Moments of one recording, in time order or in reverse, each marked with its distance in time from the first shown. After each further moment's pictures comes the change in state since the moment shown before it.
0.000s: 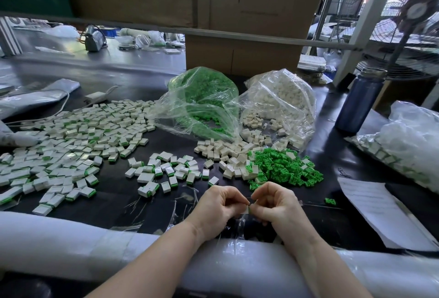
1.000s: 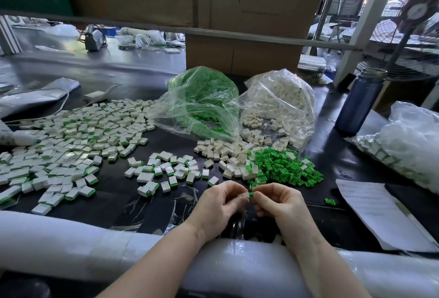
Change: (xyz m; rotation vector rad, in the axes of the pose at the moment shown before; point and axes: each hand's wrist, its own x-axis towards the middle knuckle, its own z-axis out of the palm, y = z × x) left_hand 0.002 -0.006 0.003 -0.010 0.061 0.034; right_hand 0.000 -0.001 0.001 0.144 0.112 0.006
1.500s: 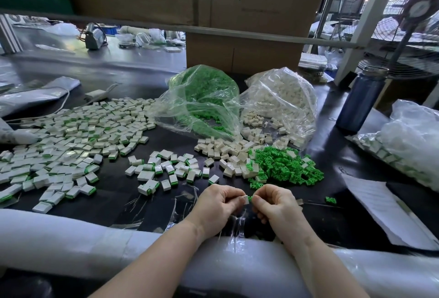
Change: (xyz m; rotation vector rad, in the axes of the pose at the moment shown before) left_hand 0.000 0.001 -0.002 0.083 0.003 -0.021; right_hand 0.000 0.001 0.007 -0.271 -0.027 0.014
